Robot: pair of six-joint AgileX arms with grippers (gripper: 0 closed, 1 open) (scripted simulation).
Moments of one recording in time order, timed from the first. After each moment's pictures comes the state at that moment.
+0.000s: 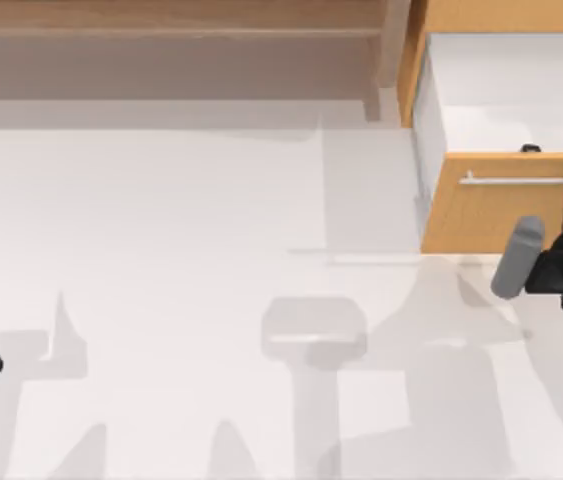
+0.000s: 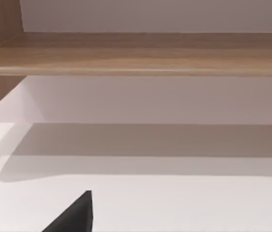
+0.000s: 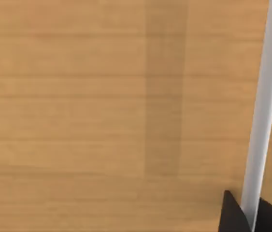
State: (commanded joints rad) left arm 0.00 0.00 0.00 0.00 0.00 0.00; right arm 0.31 1.99 0.31 1.68 0.34 -1.56
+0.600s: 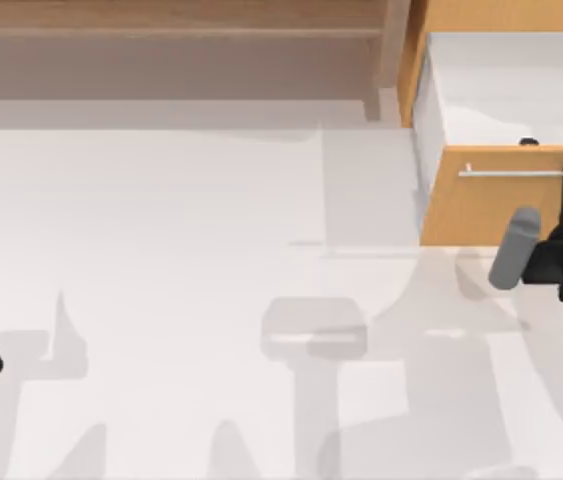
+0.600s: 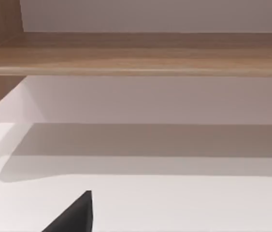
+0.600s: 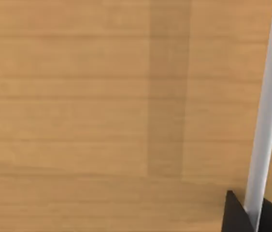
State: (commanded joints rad) left arm 0.00 0.00 0.00 0.00 0.00 0.00; right arm 0.30 2.01 0.35 1.65 0.33 -1.56
